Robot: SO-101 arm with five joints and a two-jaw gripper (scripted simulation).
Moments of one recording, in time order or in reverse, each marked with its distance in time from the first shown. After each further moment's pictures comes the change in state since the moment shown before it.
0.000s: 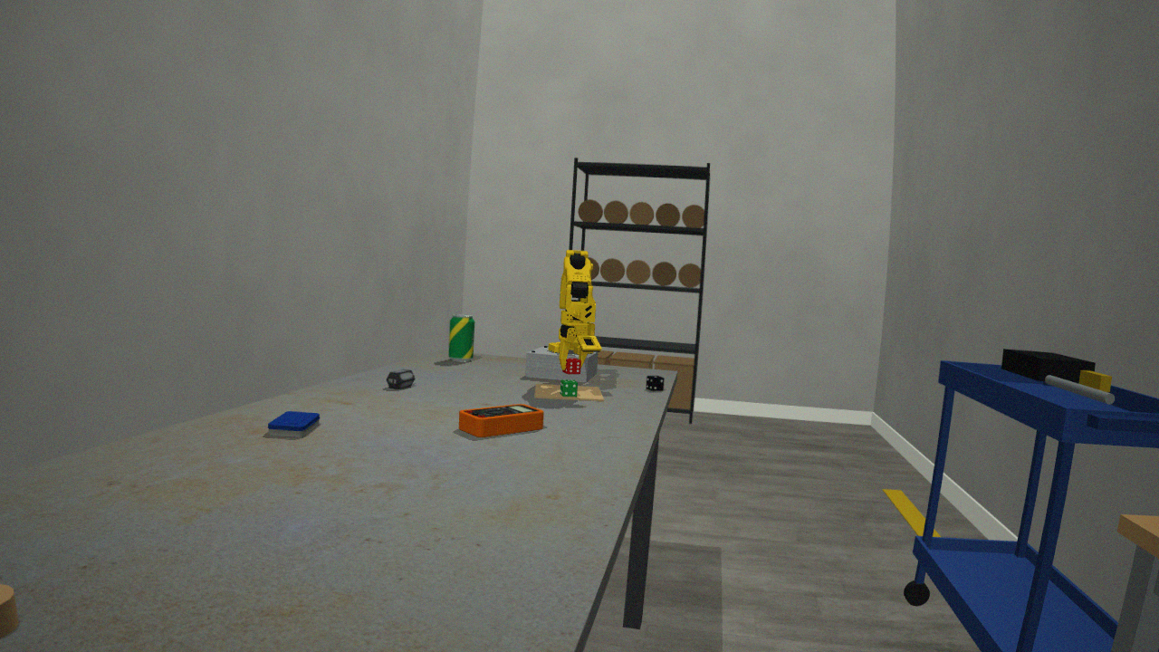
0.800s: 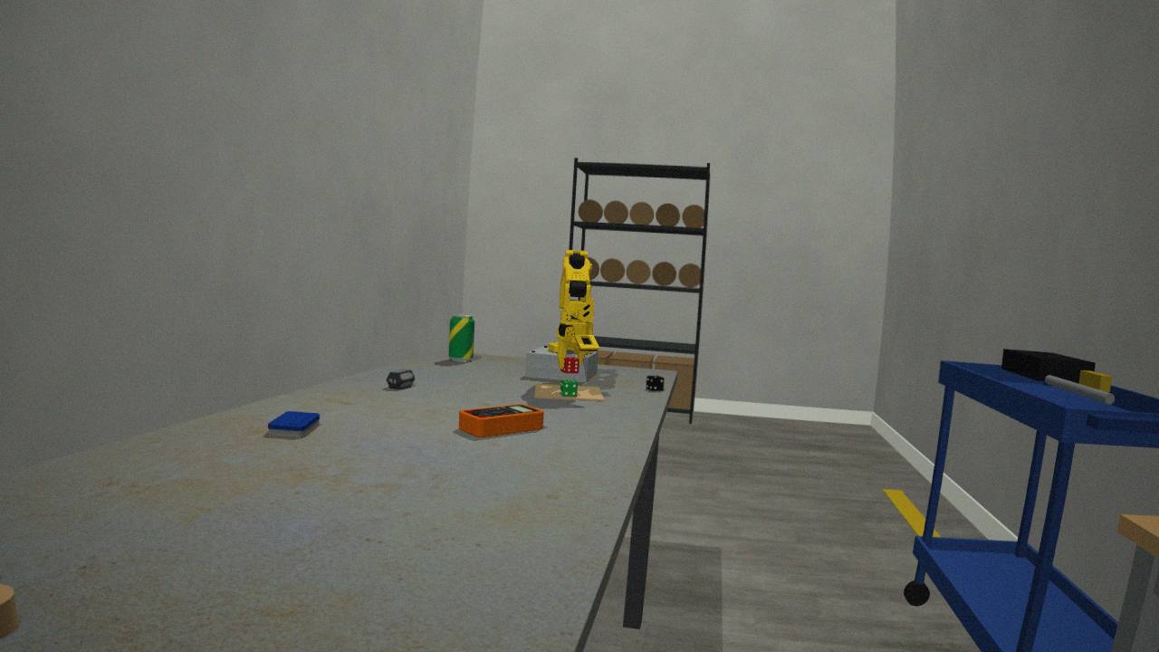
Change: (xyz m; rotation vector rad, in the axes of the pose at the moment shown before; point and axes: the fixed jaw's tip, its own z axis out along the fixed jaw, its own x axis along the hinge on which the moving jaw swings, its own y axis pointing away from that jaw) arm 0.001 -0.004 -0.002 -0.001 0.003 0.018
